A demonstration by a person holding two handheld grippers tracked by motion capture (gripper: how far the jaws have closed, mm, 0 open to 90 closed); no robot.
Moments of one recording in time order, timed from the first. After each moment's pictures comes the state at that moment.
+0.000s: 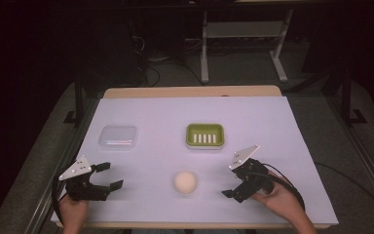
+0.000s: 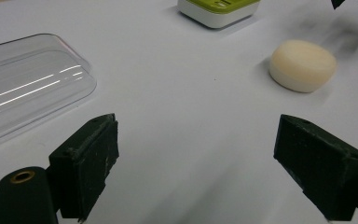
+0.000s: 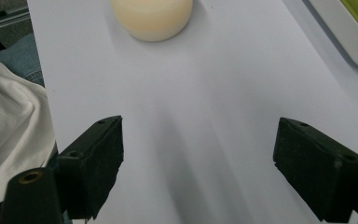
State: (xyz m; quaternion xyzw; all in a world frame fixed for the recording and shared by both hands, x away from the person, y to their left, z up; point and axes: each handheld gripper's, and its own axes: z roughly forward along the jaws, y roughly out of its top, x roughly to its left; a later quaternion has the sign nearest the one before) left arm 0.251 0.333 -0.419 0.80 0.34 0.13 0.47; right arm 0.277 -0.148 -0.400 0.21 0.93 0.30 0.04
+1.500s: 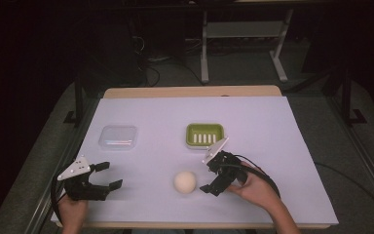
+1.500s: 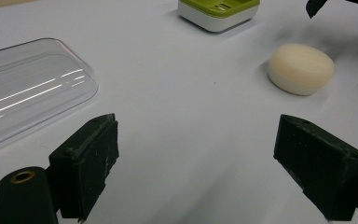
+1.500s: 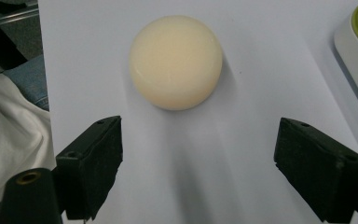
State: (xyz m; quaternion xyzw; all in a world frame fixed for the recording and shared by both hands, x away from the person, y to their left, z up) left arm 0.251 0.334 -0.417 0.80 0.34 0.14 0.48; right arm 0.300 -0.085 -0.394 0.16 0.94 0.29 0.02
